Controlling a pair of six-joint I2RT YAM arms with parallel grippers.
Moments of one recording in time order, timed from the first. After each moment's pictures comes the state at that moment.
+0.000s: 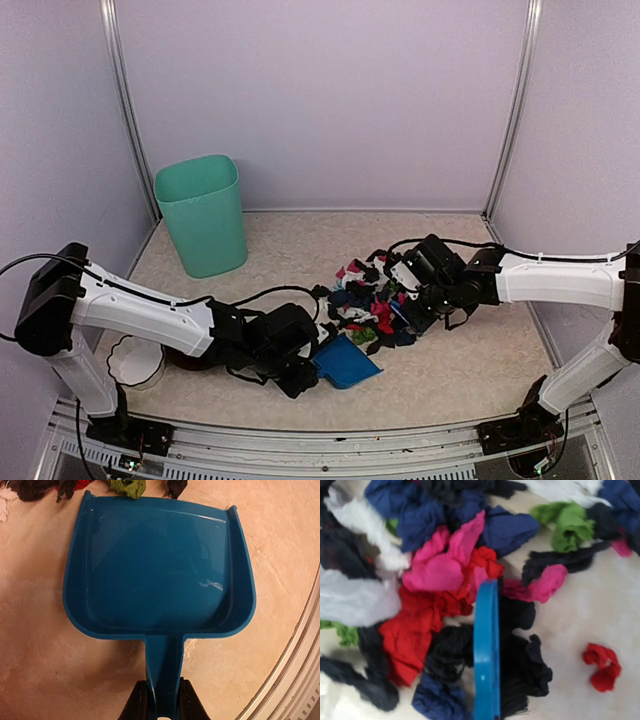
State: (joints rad) left arm -1.21 1.70 0.97 -0.30 -0.04 -0.36; right arm 0.83 1.44 0.94 -0.54 0.25 0.05
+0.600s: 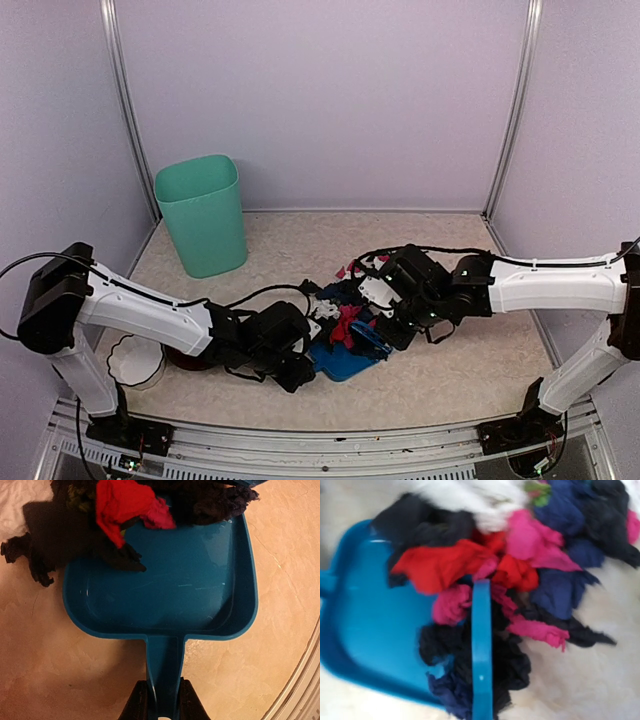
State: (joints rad) left arm -1.16 1.71 0.90 -0.19 -0.04 -0.38; right arm 1.01 1.46 1.00 -0.54 0.14 0.00
